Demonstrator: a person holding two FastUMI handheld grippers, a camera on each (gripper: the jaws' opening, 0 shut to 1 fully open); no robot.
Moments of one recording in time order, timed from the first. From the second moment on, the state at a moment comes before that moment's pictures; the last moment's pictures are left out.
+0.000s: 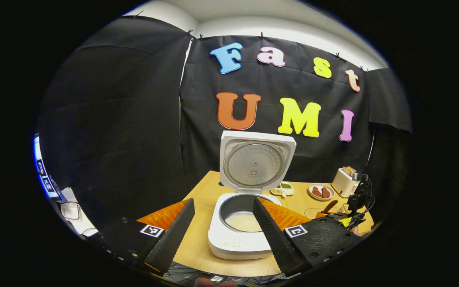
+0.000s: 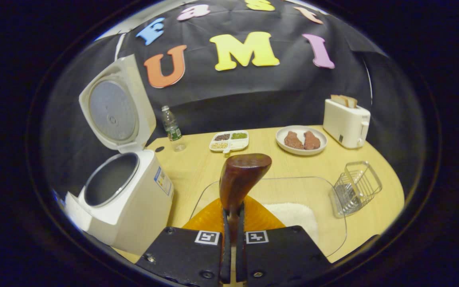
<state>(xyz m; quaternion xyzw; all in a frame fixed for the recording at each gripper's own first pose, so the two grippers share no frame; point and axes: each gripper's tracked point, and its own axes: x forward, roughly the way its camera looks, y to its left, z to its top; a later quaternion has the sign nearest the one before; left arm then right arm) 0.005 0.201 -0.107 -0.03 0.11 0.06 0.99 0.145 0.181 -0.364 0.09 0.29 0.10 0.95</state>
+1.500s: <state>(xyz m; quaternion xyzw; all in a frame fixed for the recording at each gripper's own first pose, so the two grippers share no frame) -0.004 0.159 -0.075 -0.02 0.08 0.09 0.99 0.142 0.159 -0.188 0.42 0.25 0.19 0.86</state>
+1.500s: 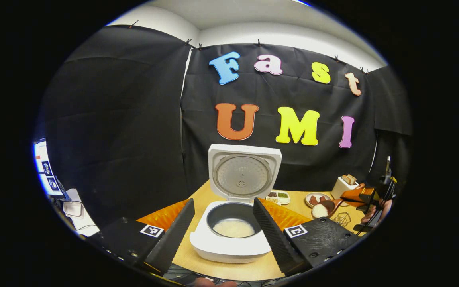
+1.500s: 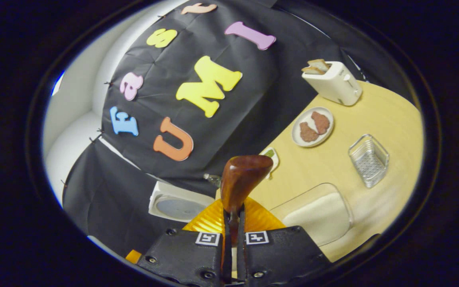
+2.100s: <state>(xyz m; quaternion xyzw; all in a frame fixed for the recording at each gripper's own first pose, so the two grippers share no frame) -0.039 0.243 -0.082 -0.02 0.07 0.10 0.99 0.182 0.338 -0.204 0.31 0.26 0.21 0.89</state>
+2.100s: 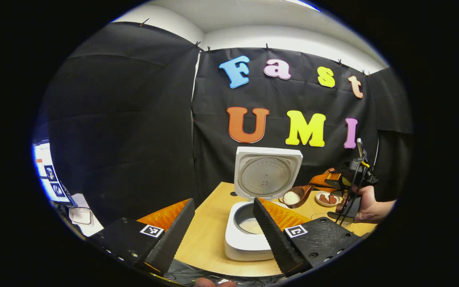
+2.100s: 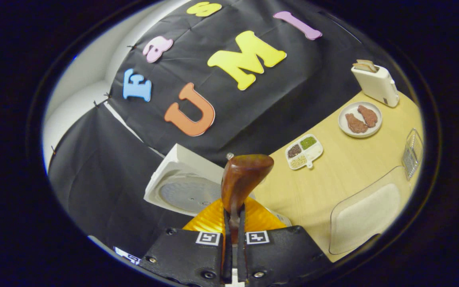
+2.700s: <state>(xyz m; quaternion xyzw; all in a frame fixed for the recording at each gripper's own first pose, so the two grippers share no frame) -0.045 0.287 -0.099 -0.05 0.08 0.12 0.99 0.172 0.395 -0.209 0.00 0.18 0.25 0.95</state>
